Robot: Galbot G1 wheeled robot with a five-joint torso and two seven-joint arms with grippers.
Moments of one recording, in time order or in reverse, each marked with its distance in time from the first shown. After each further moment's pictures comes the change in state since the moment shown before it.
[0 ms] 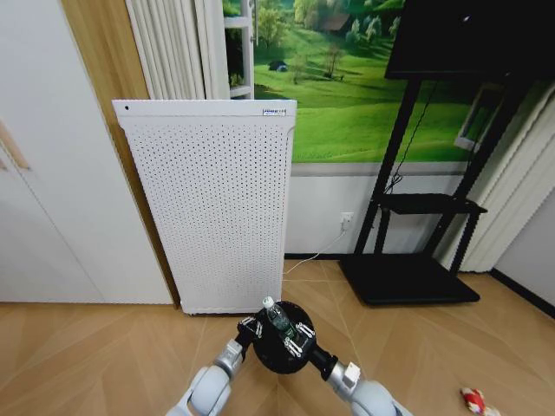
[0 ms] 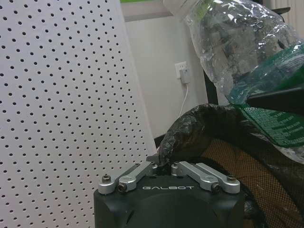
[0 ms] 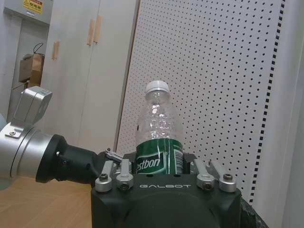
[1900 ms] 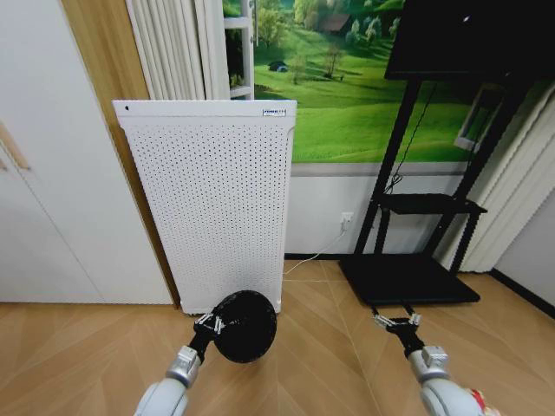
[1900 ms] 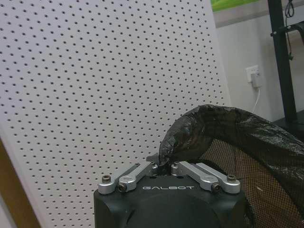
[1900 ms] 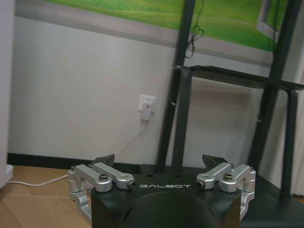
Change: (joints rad) left arm 0.294 0.017 -0.392 -0.240 0.004 -0.032 0.001; right arm -0.239 0.173 0.734 -0.103 0.052 -0.274 0.283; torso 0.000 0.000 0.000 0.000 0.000
